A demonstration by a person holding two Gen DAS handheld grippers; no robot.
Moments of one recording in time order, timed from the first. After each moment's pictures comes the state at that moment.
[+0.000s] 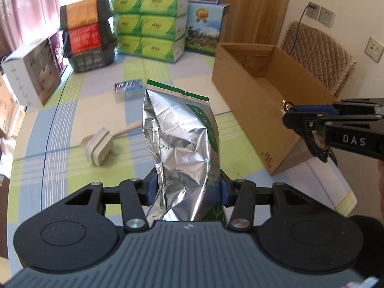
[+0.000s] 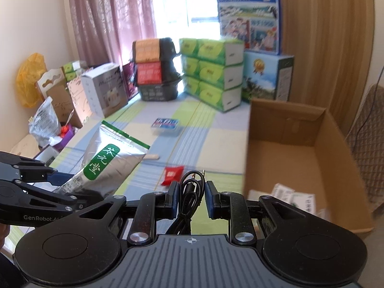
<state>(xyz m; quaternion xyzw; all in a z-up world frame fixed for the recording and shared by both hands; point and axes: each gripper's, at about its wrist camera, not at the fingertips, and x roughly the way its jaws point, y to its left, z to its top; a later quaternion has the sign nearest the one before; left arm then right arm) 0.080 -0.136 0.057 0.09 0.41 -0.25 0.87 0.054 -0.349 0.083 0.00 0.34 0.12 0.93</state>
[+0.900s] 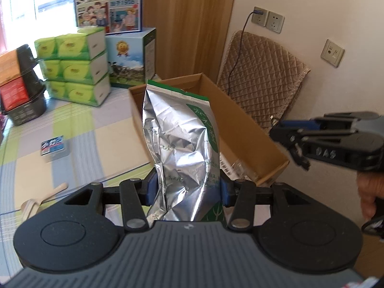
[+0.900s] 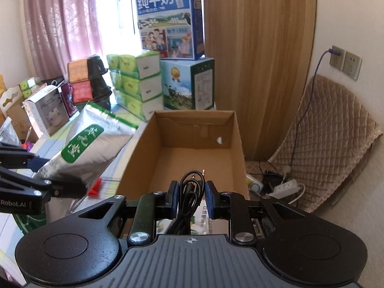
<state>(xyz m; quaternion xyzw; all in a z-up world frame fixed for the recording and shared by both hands) 0.093 -0.301 0.112 0.10 0.38 -0.35 0.85 0.055 -0.505 0.123 0.02 0.35 0.02 0.94</state>
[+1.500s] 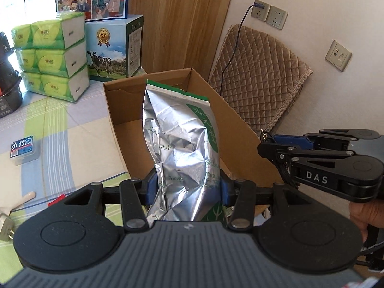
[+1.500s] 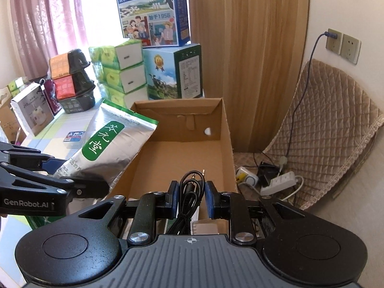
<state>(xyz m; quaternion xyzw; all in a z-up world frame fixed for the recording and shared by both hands) 0.133 -0.353 0.073 0.08 0.40 -0.36 0.84 0.094 -0.530 0.094 0.03 0.37 0.00 0.93</state>
